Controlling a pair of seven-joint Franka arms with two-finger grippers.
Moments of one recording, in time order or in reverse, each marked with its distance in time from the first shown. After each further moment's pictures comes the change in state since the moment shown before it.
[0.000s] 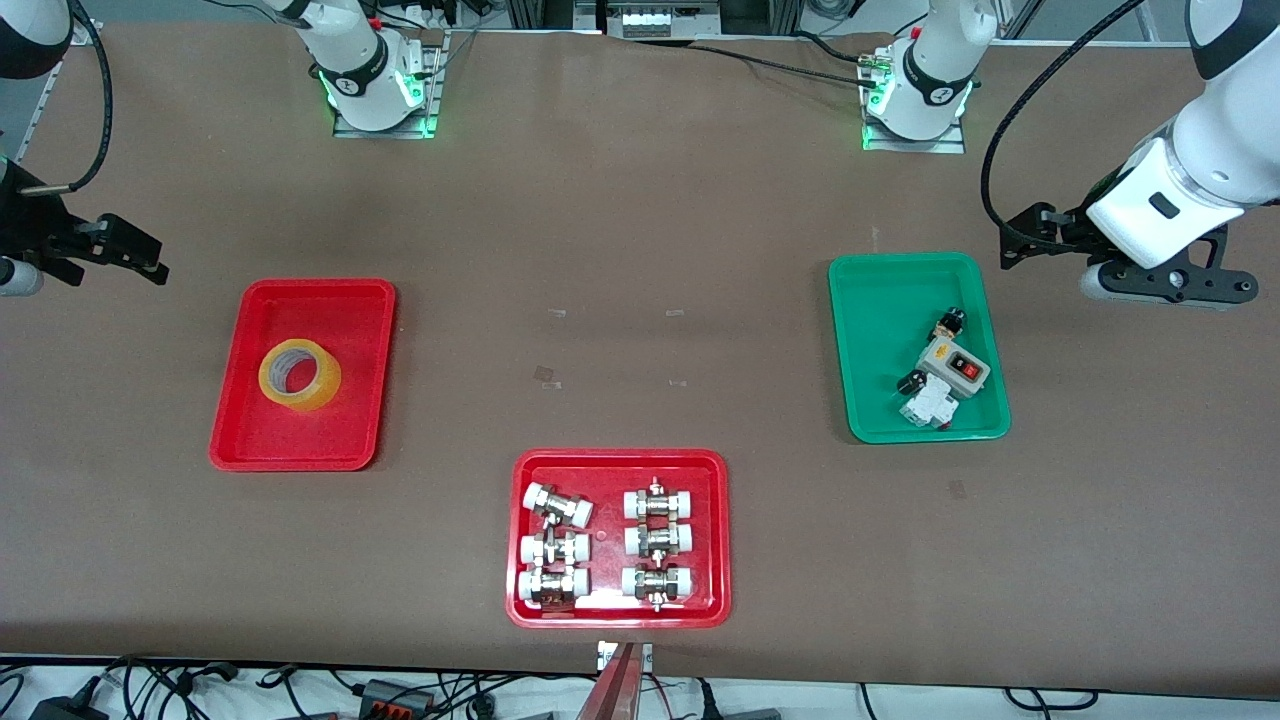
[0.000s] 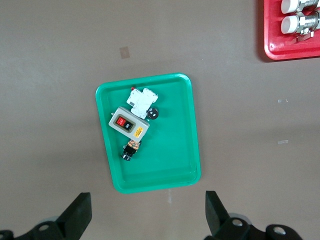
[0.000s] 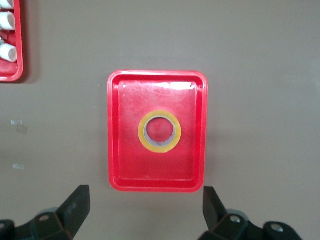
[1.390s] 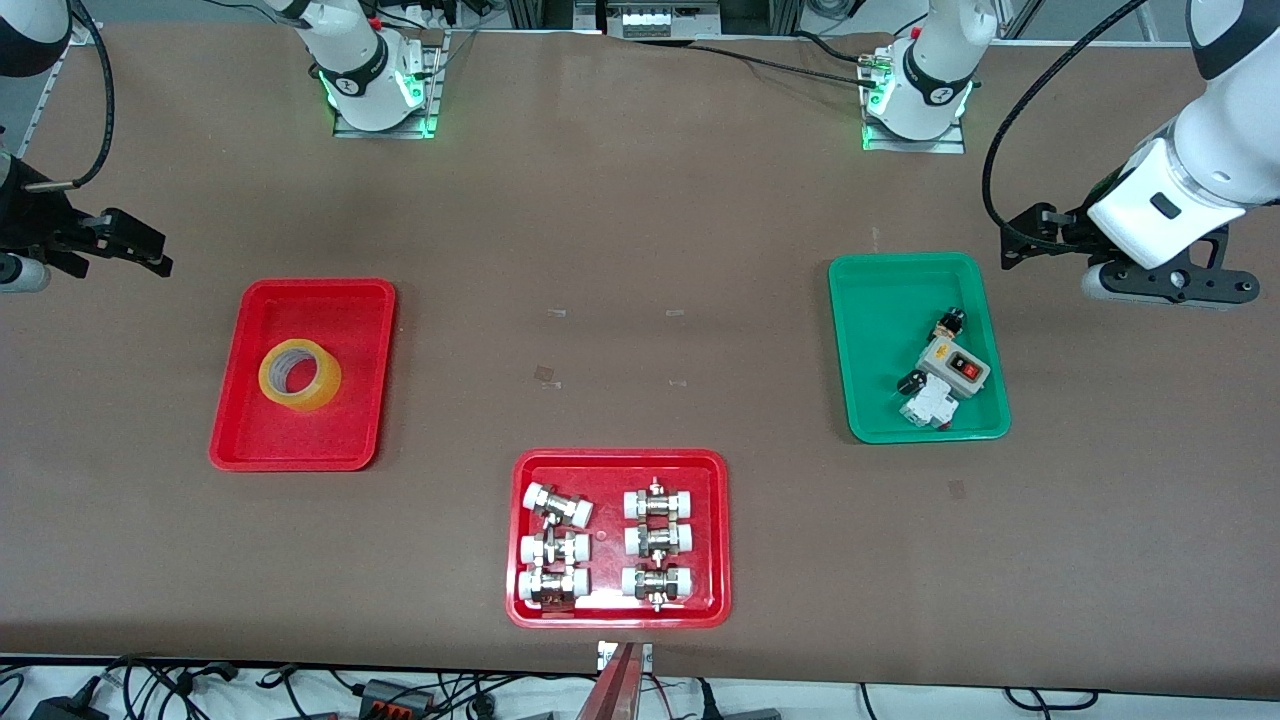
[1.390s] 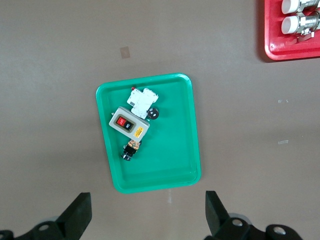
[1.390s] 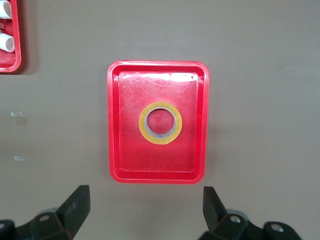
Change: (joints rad) left arm 0.001 0.000 0.000 0.000 0.000 0.000 -0.001; right arm 0.000 -0.002 0.000 0.000 0.000 -0.027 0.000
